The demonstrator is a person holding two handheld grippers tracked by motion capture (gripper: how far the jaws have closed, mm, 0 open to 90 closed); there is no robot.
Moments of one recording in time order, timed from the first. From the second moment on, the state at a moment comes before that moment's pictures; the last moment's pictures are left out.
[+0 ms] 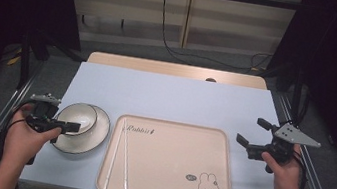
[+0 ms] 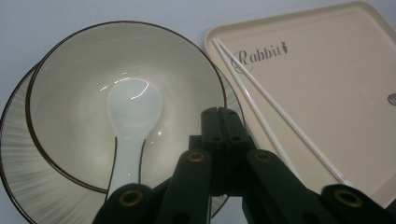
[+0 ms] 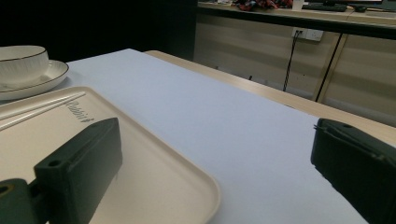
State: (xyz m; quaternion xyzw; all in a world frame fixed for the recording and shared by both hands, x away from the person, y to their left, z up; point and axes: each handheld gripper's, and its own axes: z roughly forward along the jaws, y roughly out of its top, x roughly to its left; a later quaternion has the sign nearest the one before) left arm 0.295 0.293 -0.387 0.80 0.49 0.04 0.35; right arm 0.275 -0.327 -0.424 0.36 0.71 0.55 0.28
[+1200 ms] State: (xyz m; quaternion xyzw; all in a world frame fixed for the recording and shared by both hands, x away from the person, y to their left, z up) left arm 0.307 0.354 -0.403 0.74 0.59 0.09 0.33; right arm 0.275 -0.327 -0.424 0.35 0.71 0.55 0.28
